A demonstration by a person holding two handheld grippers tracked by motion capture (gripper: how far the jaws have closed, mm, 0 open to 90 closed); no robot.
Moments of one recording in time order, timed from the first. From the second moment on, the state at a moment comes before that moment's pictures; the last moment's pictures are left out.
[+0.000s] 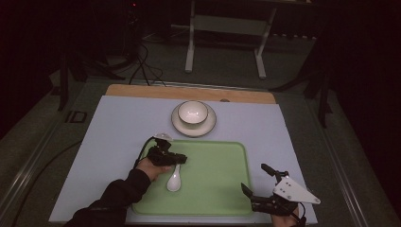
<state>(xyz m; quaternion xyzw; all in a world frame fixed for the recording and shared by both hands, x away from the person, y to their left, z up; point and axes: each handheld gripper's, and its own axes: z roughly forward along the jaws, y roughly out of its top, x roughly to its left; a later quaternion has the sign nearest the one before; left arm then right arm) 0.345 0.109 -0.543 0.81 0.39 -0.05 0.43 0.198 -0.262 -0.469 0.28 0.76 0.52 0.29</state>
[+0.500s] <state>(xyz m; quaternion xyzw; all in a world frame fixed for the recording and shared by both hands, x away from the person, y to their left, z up) 0.346 0.119 -0.544 0.81 0.41 -0.04 0.43 0.198 -0.262 -0.469 0.28 0.76 0.52 0.29</state>
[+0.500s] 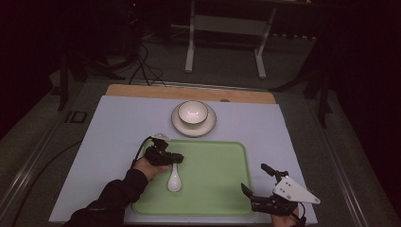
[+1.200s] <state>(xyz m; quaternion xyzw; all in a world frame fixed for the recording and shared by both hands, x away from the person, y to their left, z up) 0.326 0.124 -0.495 0.80 0.30 -0.03 0.53 0.198 -0.262 -0.469 0.28 0.76 0.52 0.29</state>
